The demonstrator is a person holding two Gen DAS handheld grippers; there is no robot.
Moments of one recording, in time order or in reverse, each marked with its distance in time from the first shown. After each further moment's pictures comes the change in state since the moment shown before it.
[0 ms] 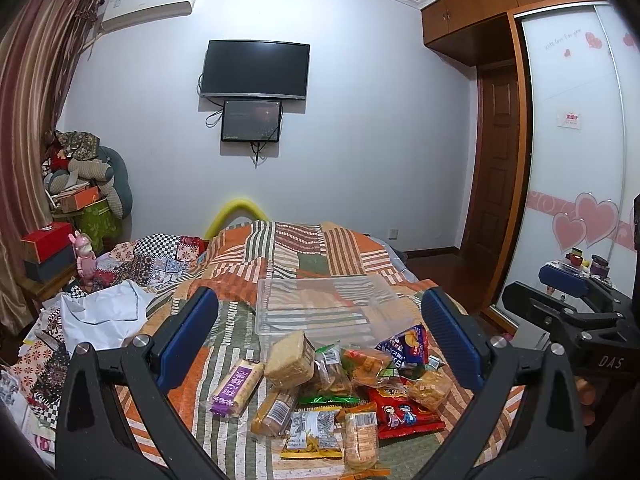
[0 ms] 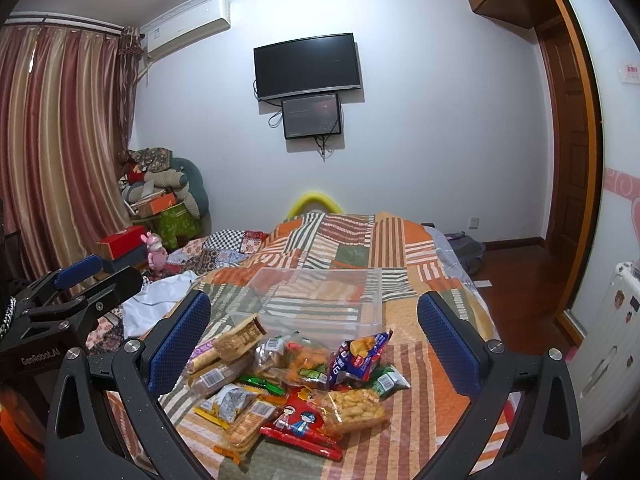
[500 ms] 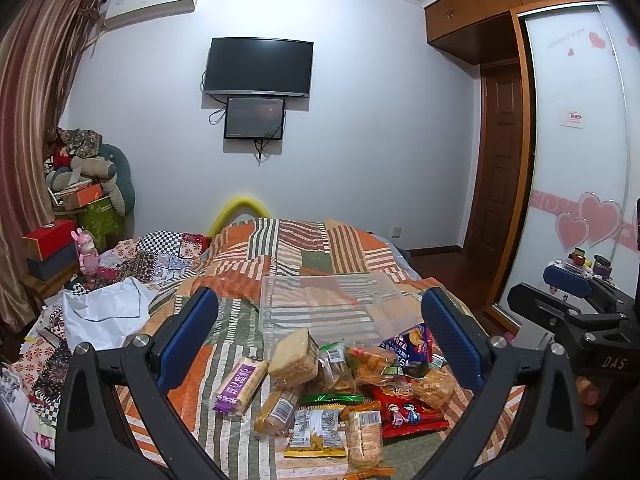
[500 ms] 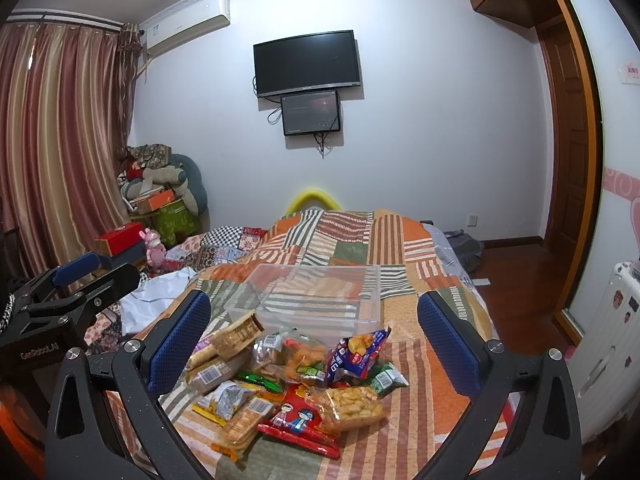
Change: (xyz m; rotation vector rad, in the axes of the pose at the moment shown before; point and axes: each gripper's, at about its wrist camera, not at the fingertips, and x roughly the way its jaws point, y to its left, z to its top) left arm 0.002 0.004 -0.001 -0.006 0.007 0.011; right arm 0.001 -0.002 -0.003 0.000 0.006 -0.001
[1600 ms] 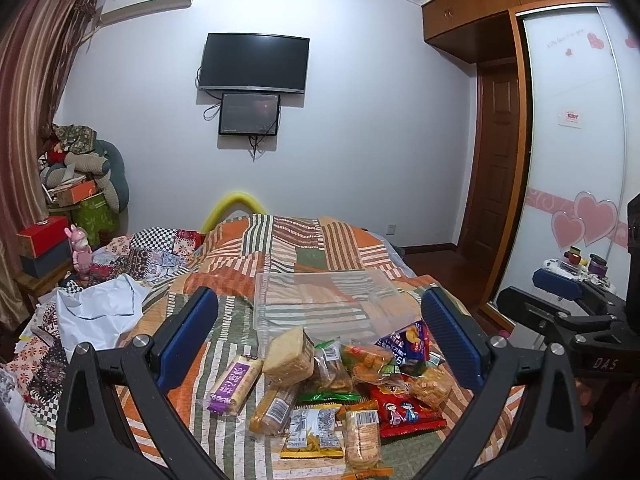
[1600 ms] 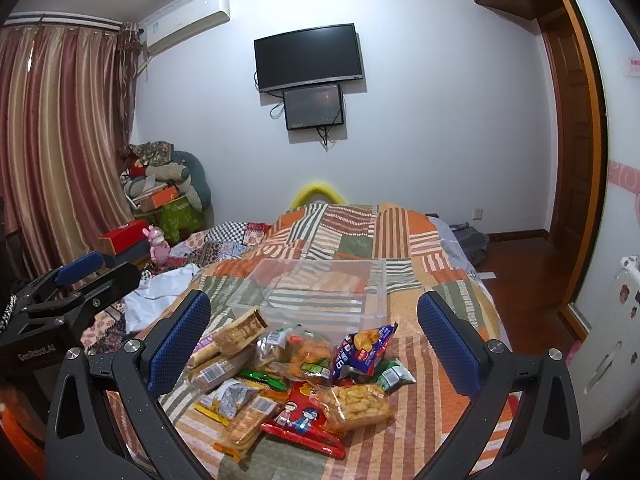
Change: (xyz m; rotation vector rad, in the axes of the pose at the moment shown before) left arm 0.005 0.003 0.000 -0.006 0.014 -0.026; right arm 0.011 -0.002 -0.001 0.012 0.033 0.019
